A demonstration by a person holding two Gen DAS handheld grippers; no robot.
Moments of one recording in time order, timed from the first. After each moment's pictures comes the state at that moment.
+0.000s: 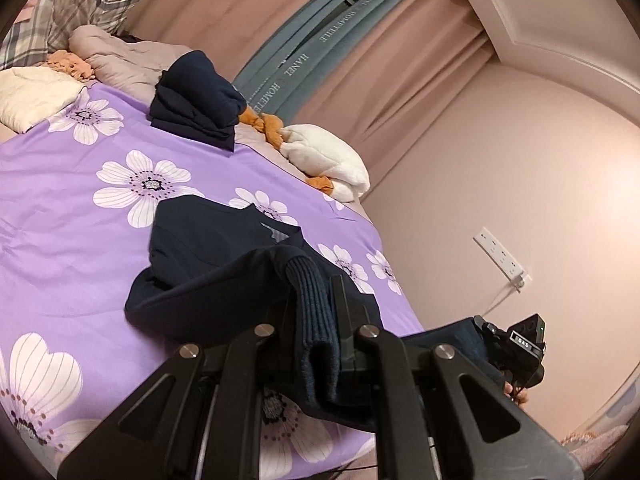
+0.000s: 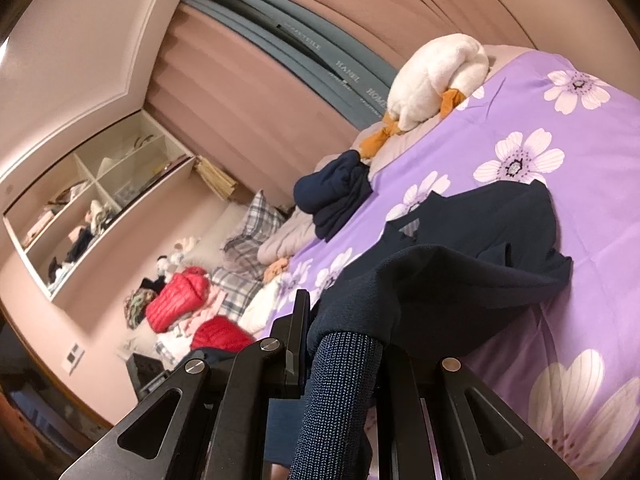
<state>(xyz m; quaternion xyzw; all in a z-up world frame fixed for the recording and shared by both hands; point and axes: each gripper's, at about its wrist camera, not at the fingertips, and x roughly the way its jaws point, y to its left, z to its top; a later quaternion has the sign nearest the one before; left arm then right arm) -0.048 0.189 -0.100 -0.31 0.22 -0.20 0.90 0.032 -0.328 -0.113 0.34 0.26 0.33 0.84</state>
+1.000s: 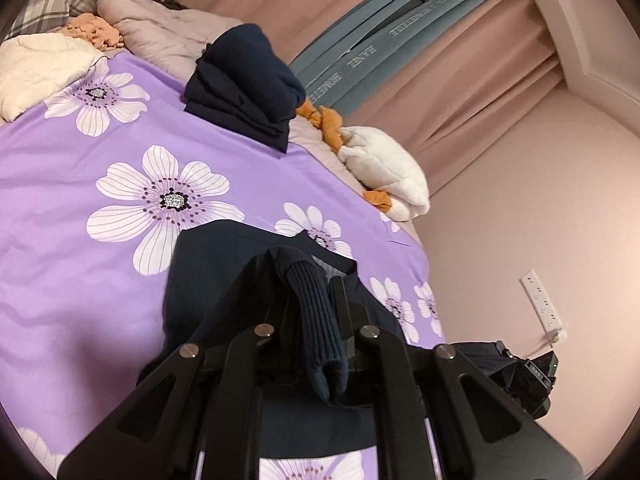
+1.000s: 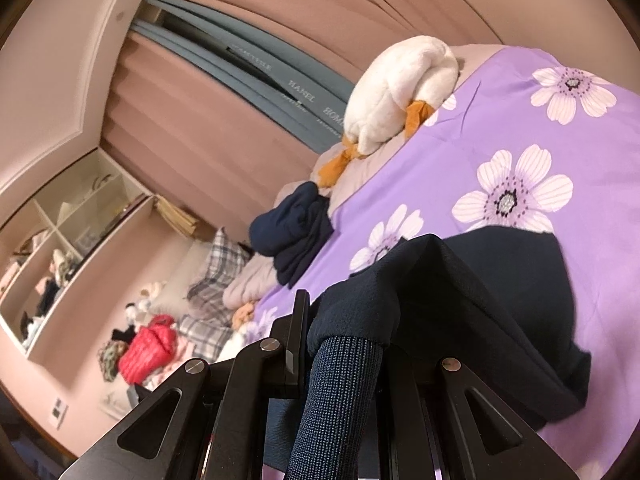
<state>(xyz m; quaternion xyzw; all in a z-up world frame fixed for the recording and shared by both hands) 0.116 0.225 -0.118 -0.35 0.28 -0.12 0.88 0.156 -0.328 -0.117 0.37 0.26 0.26 0.85</state>
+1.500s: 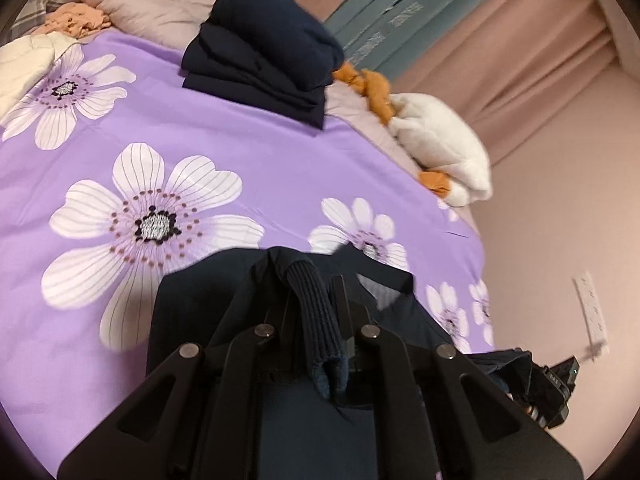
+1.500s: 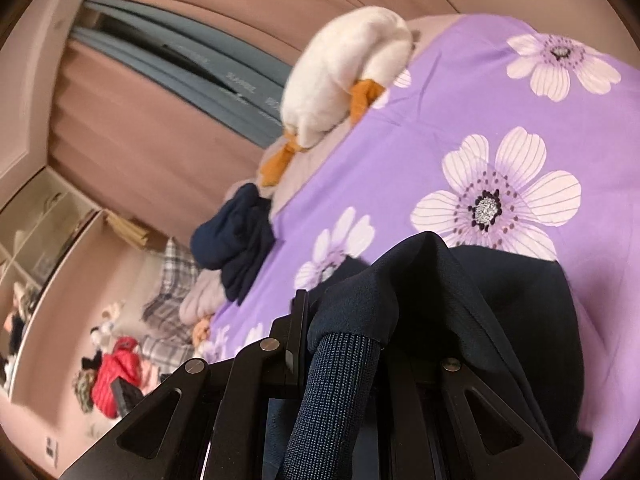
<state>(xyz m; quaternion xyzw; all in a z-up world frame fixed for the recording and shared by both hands) 0.270 0.209 -0.145 -0.32 0.38 -0.06 0.87 0.266 -0.329 -0.159 0.39 0.34 0.19 0.84</state>
